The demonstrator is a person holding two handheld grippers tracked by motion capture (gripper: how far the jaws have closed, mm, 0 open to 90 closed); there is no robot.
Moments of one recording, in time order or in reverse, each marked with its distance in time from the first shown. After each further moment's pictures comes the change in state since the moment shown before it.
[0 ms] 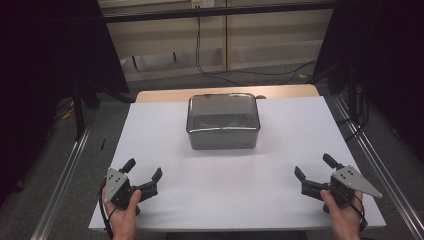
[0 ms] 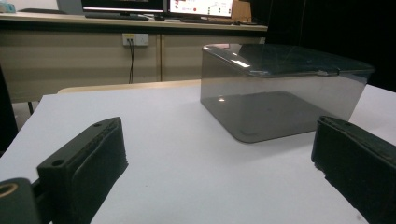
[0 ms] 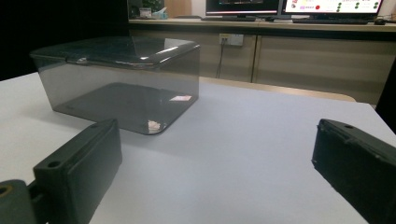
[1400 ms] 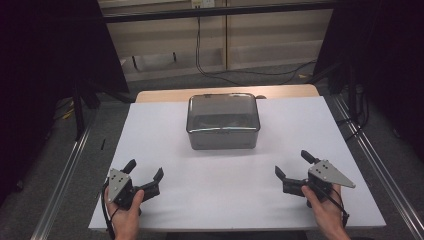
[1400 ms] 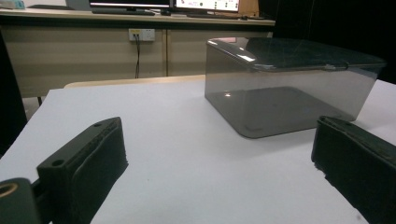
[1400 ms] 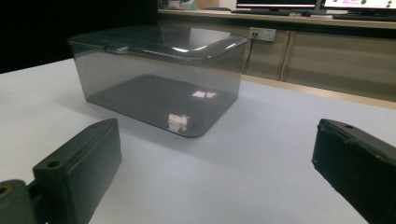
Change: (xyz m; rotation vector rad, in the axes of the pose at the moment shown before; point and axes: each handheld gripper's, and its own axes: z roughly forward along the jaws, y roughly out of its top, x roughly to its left) left arm -0.005 -0.002 0.001 0.018 0.030 0.006; right arm 0.030 0.001 0.032 0.029 0.112 -0.044
